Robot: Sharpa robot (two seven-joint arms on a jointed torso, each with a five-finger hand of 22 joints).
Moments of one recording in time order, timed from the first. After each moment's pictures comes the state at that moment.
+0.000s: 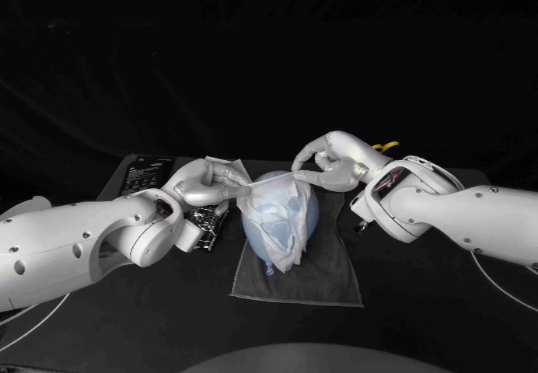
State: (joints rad) left arm 1.23 -0.96 -0.17 1.70 -0.38 -0.37 0.25; left_hand 1.32 -0.19 0.72 -0.03 0.05 1.07 0.09 0.36 0.51 1.14 0.02 0.61 0.38 1.43 -0.04 1.47 1.24 0.14 1.15 0.06 1.21 0.87; right arm 1.34 -0.83 -0.21 1.67 -1.10 -0.58 0.10; right_hand 1.37 -0.06 0.47 0.01 0.04 1.07 0.07 0.35 0.46 1.47 0.00 1.57 1.31 1.47 -0.06 1.57 1.31 0.01 1.47 0.05 1.52 1.31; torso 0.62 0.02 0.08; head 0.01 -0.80
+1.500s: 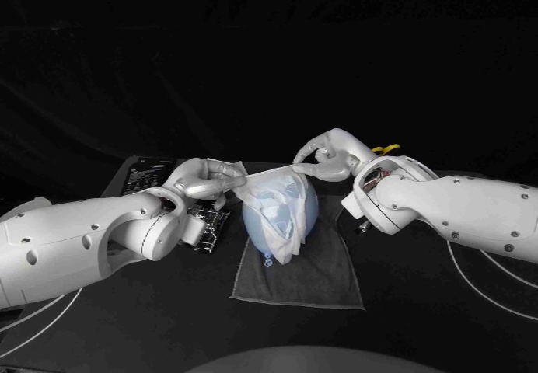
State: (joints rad) left arm 1.23 -0.93 -0.16 1.66 -0.29 -0.49 0.19; left_hand 1.26 -0.18 0.69 0.00 0.05 1.04 0.07 0.40 0.51 1.14 0.01 0.64 0.40 1.43 -0.04 1.47 1.24 0.14 1.15 0.06 1.20 0.85; right arm 1.34 -0.74 -0.20 1.56 -0.89 -0.60 -0.04; right_hand 1.28 -0.08 0.49 0.01 0.05 1.05 0.07 0.37 0.48 1.46 0.00 1.57 1.31 1.46 -0.06 1.57 1.31 0.01 1.46 0.05 1.48 1.31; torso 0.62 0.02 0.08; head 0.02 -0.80
